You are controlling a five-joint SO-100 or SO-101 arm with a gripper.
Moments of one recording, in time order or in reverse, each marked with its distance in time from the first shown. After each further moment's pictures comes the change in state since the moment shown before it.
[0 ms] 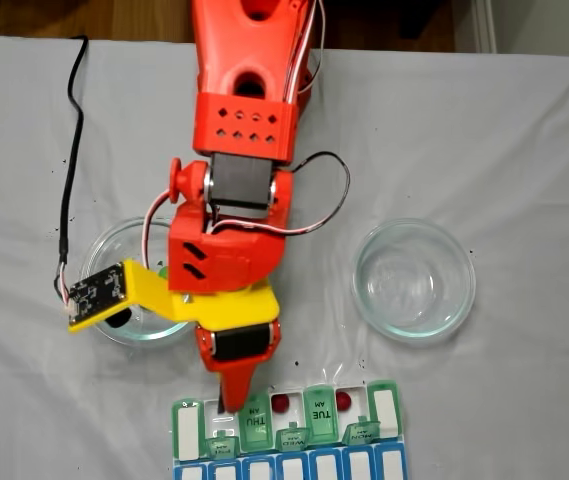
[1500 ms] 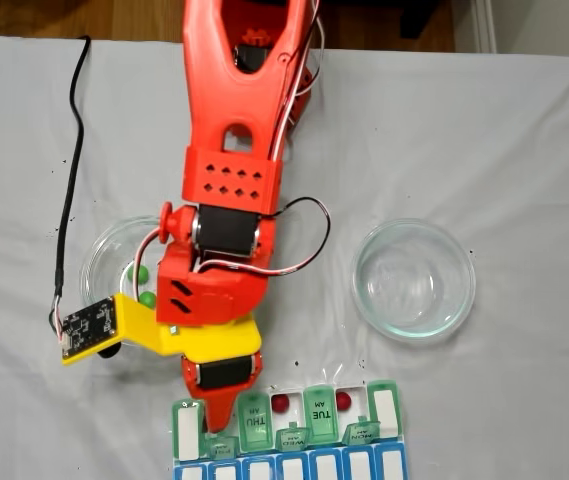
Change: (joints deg) arm 2.1 -12.8 -3.5 -7.6 -1.7
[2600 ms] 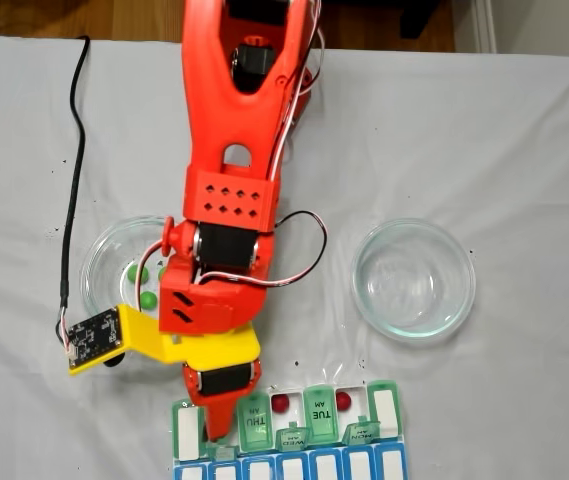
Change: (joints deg) arm -0.1 -5.0 -0.1 -3.7 -1.2
